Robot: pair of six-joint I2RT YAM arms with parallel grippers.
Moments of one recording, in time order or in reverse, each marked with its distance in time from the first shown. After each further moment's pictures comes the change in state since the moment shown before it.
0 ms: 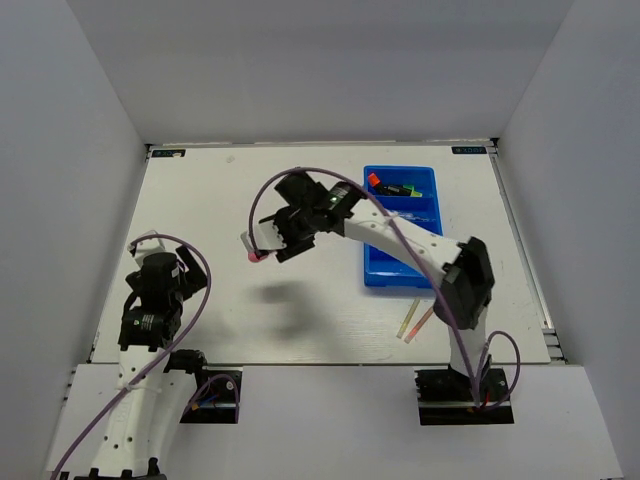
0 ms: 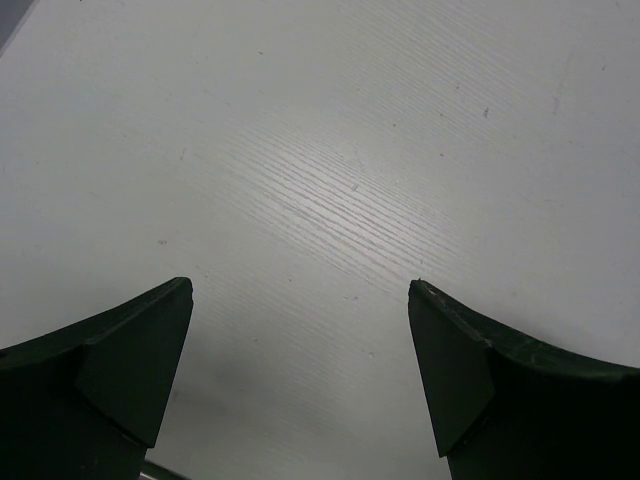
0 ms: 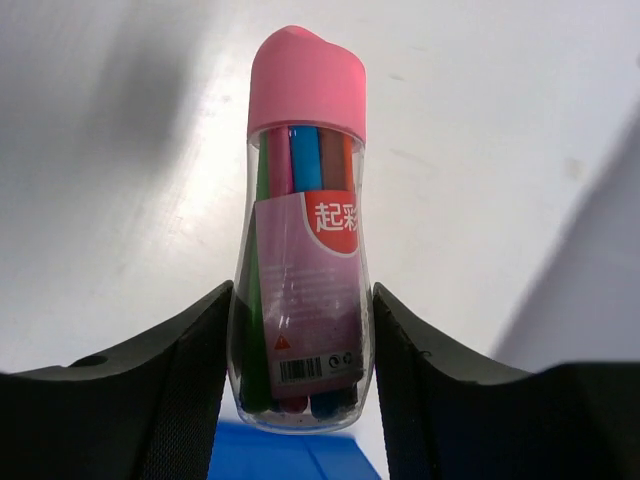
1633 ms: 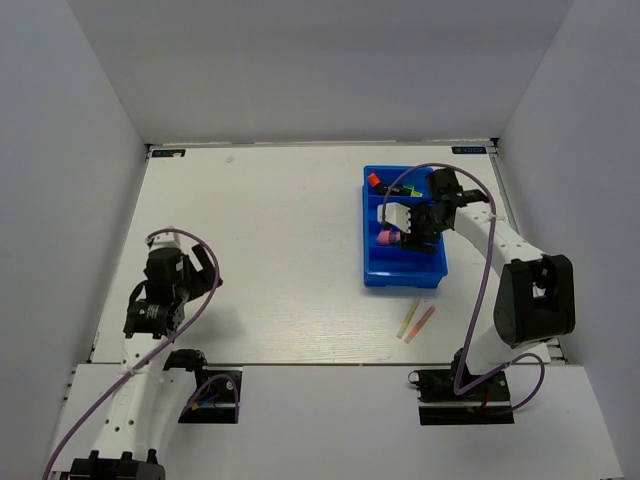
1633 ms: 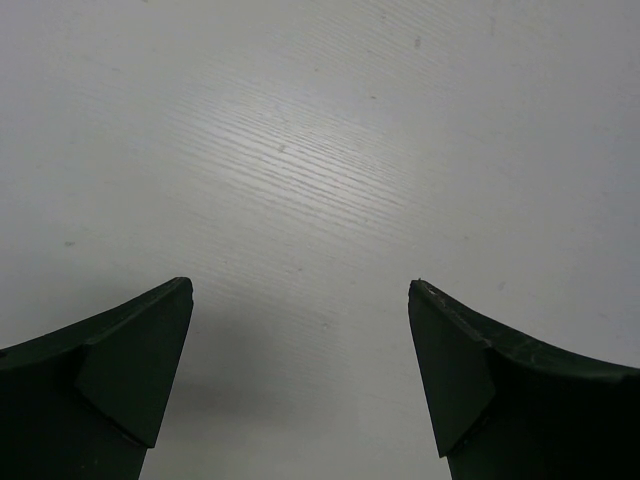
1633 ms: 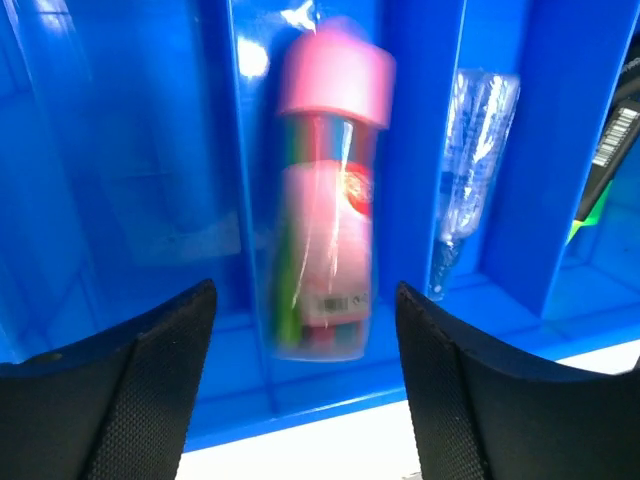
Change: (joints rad) left arm -0.002 0.080 -0.021 0.055 0.203 0.024; right arm -0.739 -0.398 -0.703 0.121 -0.025 -0.097
